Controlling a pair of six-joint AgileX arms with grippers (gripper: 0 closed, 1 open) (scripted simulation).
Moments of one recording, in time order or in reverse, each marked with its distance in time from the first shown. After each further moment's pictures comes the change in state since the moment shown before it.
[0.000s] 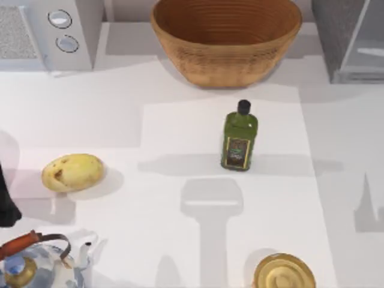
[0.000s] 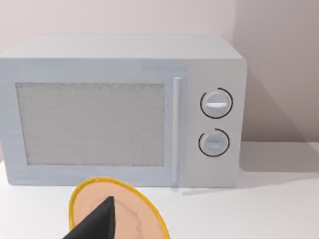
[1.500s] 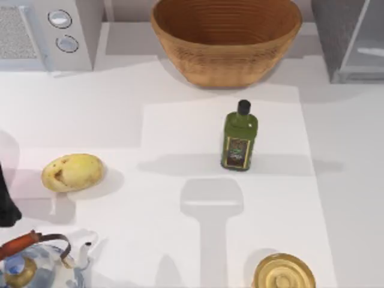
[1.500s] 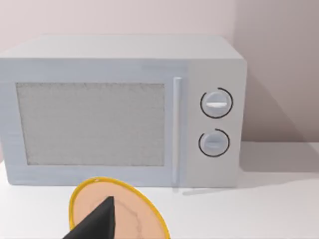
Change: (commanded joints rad) left arm 0.000 0.000 0.000 0.000 0.000 0.000; right arm -0.010 0.002 0.511 -1.243 -0.013 -0.041
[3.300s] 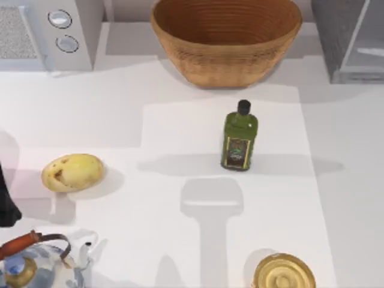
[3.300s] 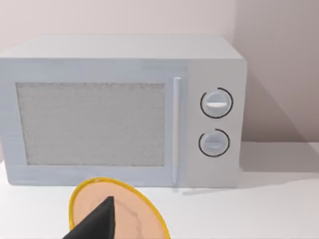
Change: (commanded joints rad) left arm 0.000 0.000 0.000 0.000 0.000 0.000; right arm -1.796 2.009 0.653 -0.019 -0.929 -1.993
